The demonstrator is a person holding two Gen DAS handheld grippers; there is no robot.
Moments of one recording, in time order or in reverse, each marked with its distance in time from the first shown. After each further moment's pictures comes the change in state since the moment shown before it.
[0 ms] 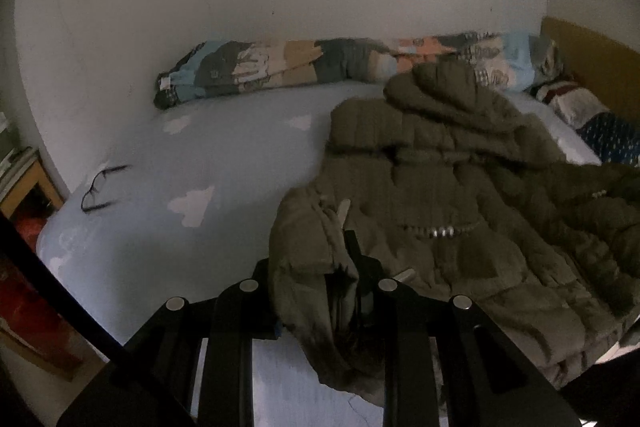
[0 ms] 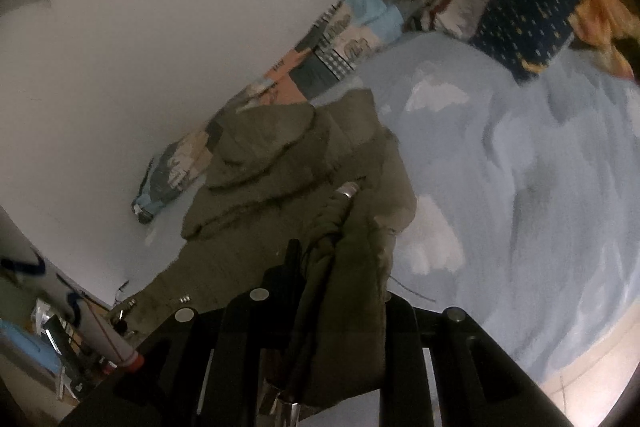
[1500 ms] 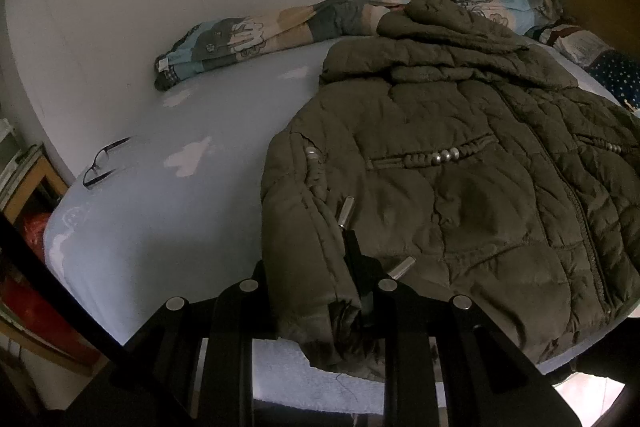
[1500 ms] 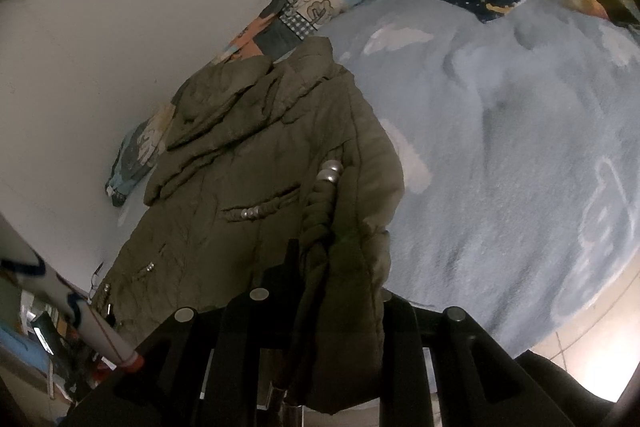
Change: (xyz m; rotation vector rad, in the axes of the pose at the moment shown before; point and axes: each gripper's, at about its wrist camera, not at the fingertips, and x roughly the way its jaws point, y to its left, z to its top) left arm 0.026 -0.019 -0.082 0.105 0.092 0.068; right arm 0.024 -0.040 -0.070 0.058 0.092 -0.098
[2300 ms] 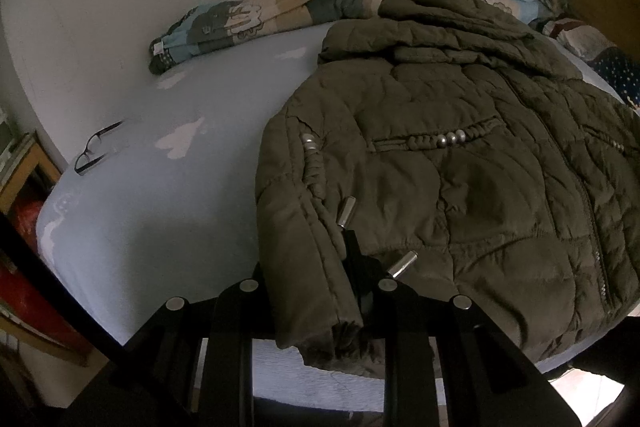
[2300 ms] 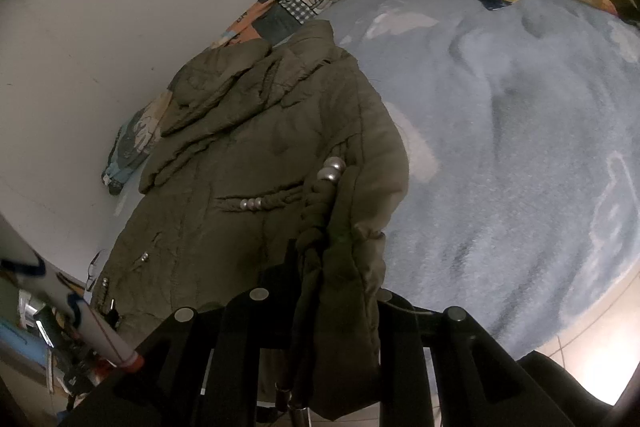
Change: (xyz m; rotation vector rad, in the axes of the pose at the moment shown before) left arm 0.015 0.000 -0.004 -0.010 0.057 -0.014; right arm 0.014 0.002 0.001 -0.009 0.050 -0.009
